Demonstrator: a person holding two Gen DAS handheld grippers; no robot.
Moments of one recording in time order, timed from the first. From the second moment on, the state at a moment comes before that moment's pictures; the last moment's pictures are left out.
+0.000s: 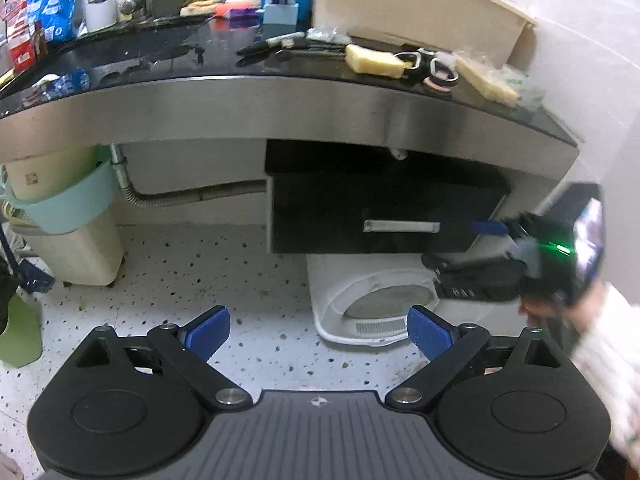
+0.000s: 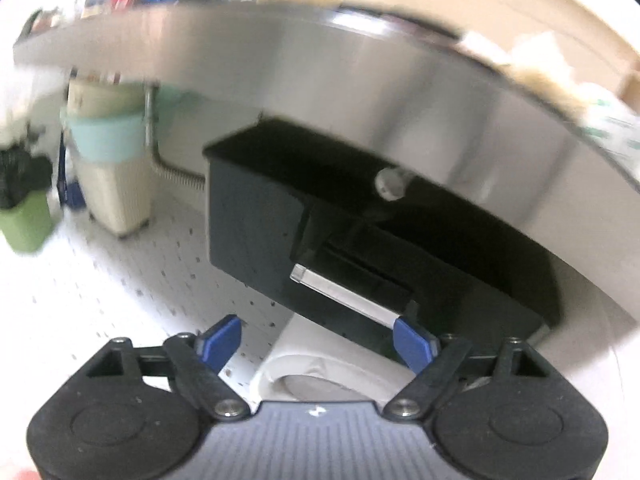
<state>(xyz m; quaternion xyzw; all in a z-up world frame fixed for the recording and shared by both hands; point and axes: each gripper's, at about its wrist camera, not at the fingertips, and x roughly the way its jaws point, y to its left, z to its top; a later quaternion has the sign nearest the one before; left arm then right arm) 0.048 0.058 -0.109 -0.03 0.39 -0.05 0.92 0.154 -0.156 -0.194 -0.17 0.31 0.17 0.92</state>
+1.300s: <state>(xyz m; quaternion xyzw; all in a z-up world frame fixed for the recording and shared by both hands) -0.026 -0.040 -0.013 0.06 0.30 -0.04 0.95 -0.027 -0.215 -0.022 -0.01 0.30 -0.07 0.95</state>
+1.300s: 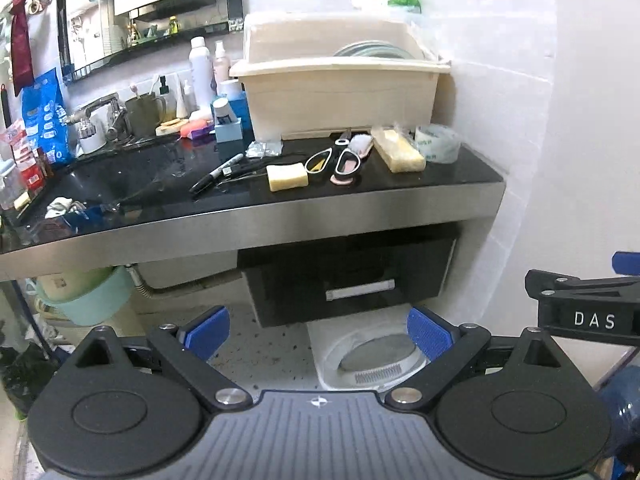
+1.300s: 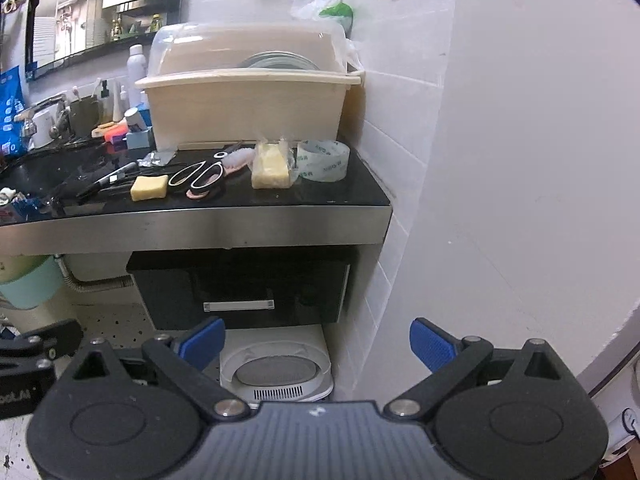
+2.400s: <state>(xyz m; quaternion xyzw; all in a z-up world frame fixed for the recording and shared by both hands) -0.028 -0.023 0.004 0.03 0.31 -0.01 0.95 -0.040 -0.186 -0.007 -0.01 0.29 -0.06 0.96</state>
